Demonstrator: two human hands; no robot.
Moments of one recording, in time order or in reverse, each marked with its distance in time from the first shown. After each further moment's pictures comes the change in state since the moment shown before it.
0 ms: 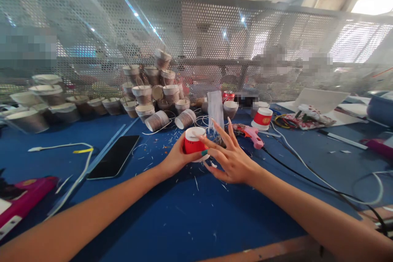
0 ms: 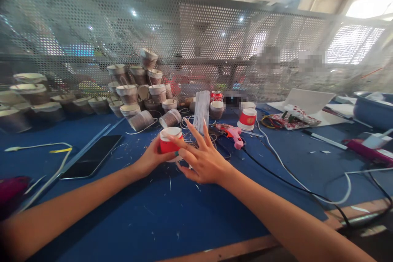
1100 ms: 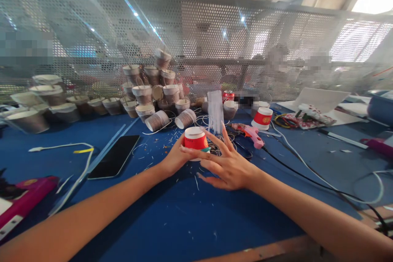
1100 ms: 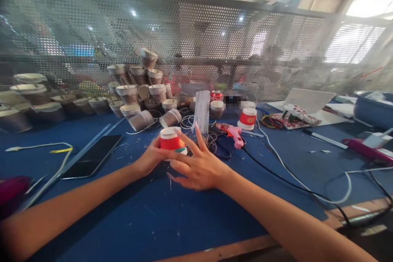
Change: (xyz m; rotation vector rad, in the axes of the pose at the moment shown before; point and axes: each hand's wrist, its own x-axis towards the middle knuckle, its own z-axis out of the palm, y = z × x) left_hand 0.001 -0.003 0.000 -0.169 -0.013 -0.017; right_hand 0.003 -0.007 -0.001 0.002 0.009 -0.160
